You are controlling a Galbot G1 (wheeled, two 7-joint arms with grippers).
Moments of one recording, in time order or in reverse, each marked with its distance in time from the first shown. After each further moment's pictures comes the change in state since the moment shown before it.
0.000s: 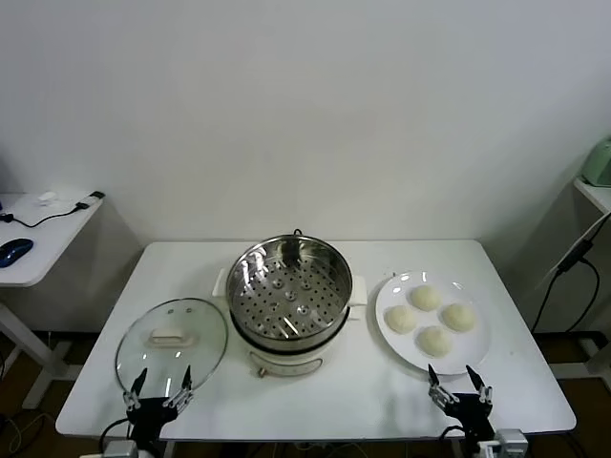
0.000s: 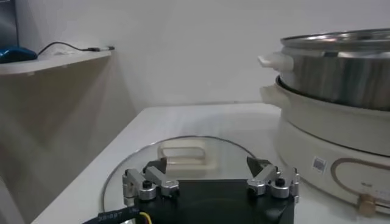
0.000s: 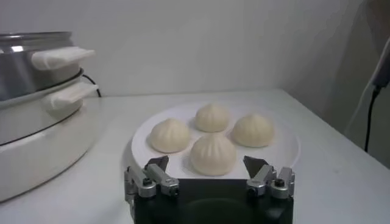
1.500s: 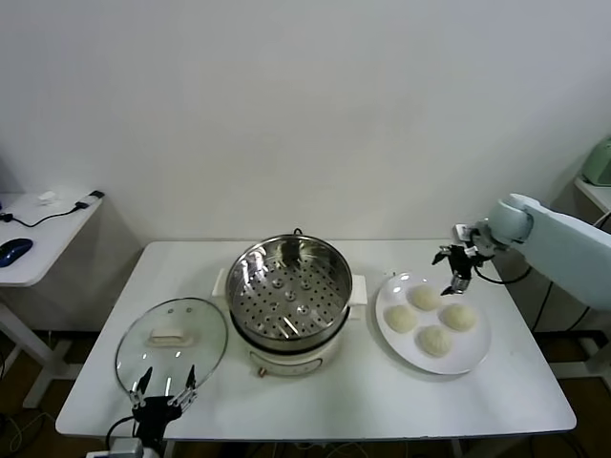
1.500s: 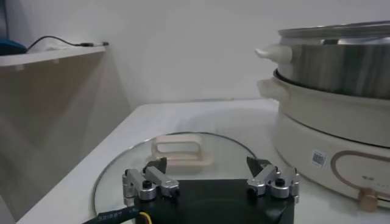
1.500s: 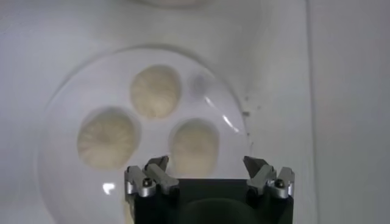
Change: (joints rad) left arm -0.024 0.008 0.013 0.058 0.002 -0.031 0.001; right arm 1.868 -0.365 -1.764 -1.015 -0.147 0.081 -1.129
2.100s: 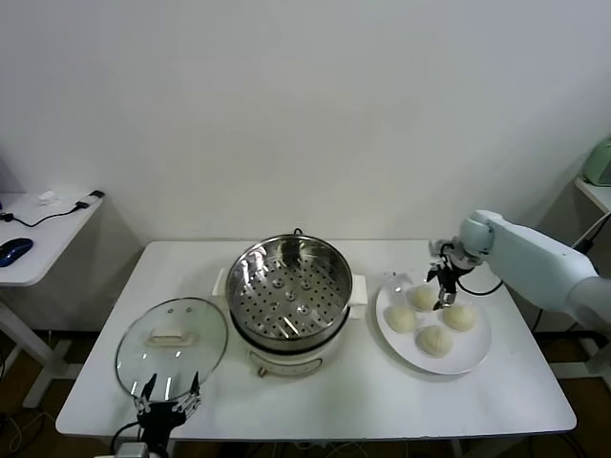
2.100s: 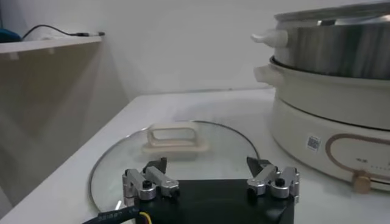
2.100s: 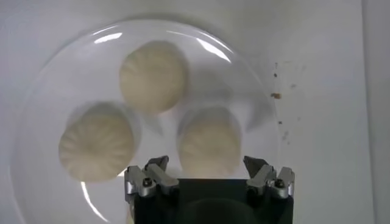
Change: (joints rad) left arm 0.001 -0.007 0.015 0.028 0.018 -0.005 -0.001; right arm -0.118 0.143 0.054 -0.184 -0.051 -0.040 0.029
